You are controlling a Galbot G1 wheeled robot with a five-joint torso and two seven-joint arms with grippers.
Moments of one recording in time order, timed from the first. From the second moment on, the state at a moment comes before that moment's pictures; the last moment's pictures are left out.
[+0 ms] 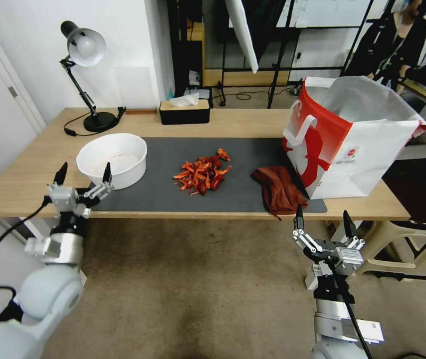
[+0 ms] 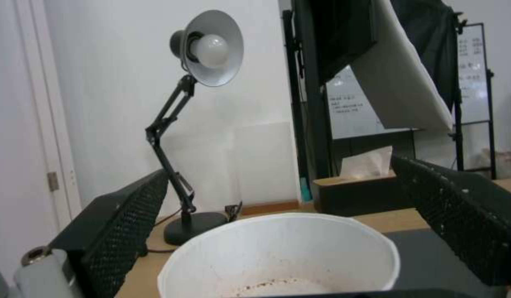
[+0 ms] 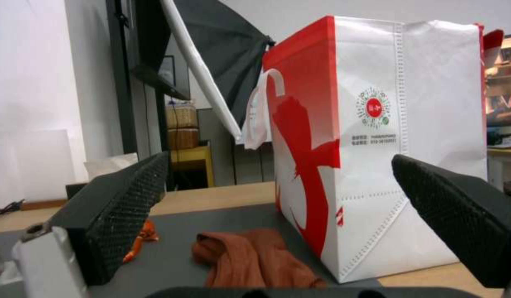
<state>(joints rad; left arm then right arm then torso) 1.35 -0.78 -0.46 -1.95 -0.55 -0.33 -0.34 -1.74 1.49 0.44 2.18 0.03 0.43 0.20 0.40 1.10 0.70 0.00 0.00</state>
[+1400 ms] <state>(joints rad) 1.05 -0.40 -0.30 -1.51 -0.61 -0.68 0.36 -1.70 1.50 0.42 2.15 0.06 0.43 0.20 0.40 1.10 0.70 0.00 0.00</state>
